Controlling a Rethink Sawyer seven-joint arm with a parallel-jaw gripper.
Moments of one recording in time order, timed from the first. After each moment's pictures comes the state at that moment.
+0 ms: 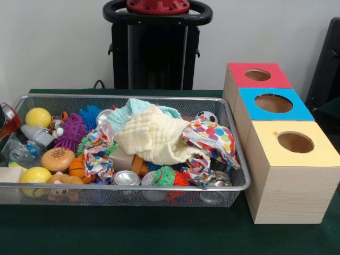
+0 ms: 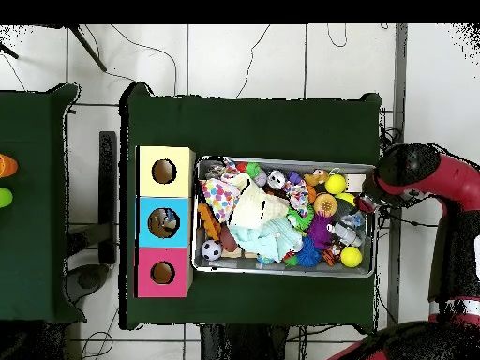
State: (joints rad) arm -0.89 -0.20 0.55 0.89 -0.71 1.45 0.58
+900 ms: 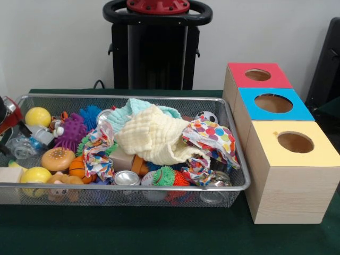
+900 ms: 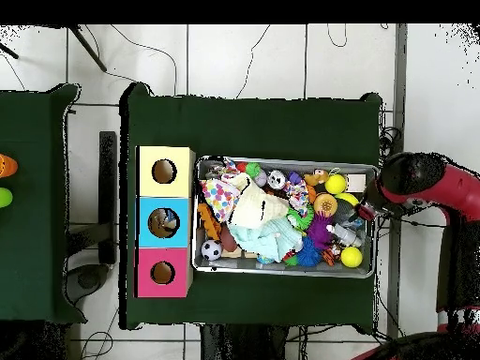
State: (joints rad) arm -0.94 -0.22 0.55 0.96 -0.68 1.43 0.58
